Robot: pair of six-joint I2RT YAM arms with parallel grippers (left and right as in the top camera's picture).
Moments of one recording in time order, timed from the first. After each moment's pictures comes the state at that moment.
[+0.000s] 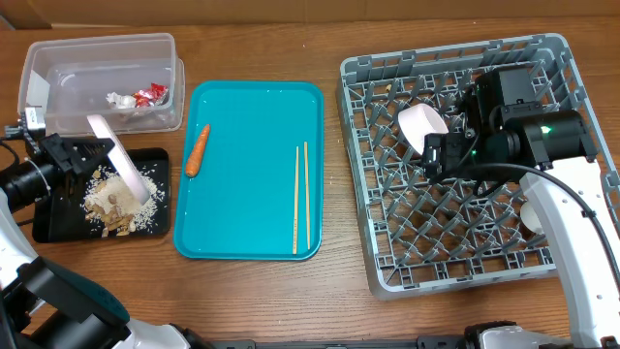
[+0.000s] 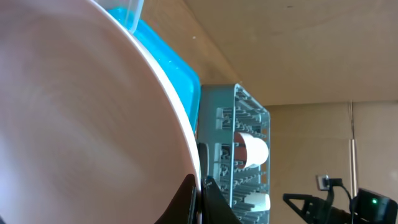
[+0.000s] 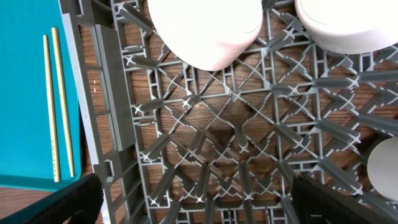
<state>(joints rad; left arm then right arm) 0.79 1.72 1.49 -1.27 1.12 0.19 0.15 1.44 1.45 -1.27 -0.08 0.18</state>
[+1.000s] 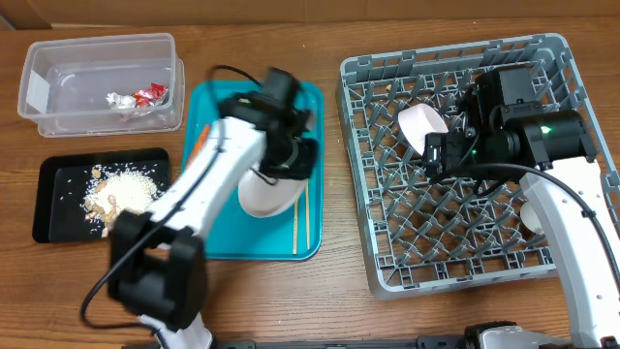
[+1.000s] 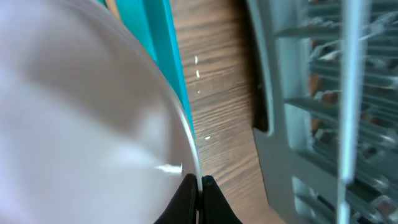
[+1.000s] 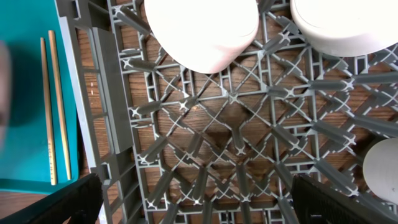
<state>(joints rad) -0.42 1.86 1.49 -1.03 0.33 -0.28 0.15 1.44 1.45 -1.27 -0.07 0.18</state>
